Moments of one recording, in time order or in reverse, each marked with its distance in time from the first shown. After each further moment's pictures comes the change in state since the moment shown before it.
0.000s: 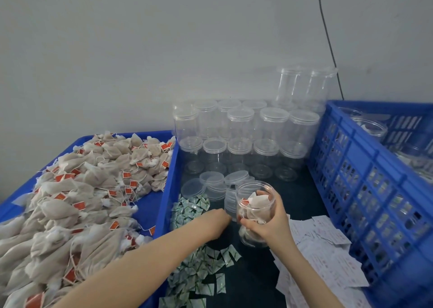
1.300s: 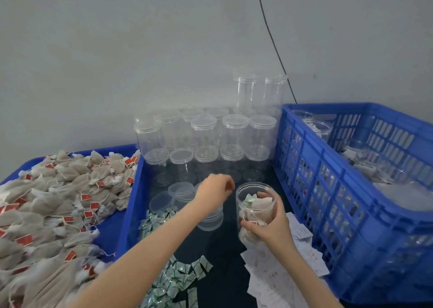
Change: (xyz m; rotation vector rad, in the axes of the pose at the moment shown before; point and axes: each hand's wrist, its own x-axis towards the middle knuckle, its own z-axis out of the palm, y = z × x) left_hand 0.032 0.040 -0.092 -0.479 0.547 0.041; right_hand -0.007 -0.004 -0.064 0.037 0.152 0.031
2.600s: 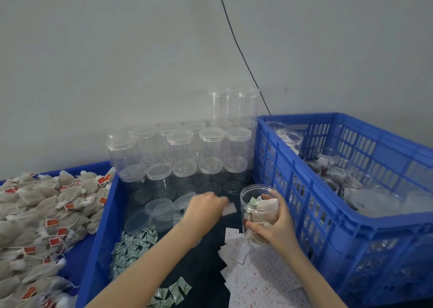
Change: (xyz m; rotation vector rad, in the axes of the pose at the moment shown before) left_hand 0.002 0.027 0.020 0.465 0.057 0.259; right_hand 0.024 0.004 -0.058 -0.074 0.083 -0.021
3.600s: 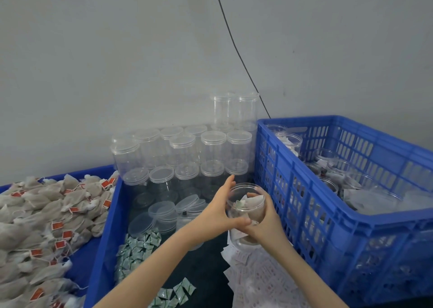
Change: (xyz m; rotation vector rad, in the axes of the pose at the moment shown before) left_hand -0.027 0.016 -0.034 -1.278 -0.168 -0.046; right_hand -0.002 -0.030 0.025 -0.019 -0.116 0.019
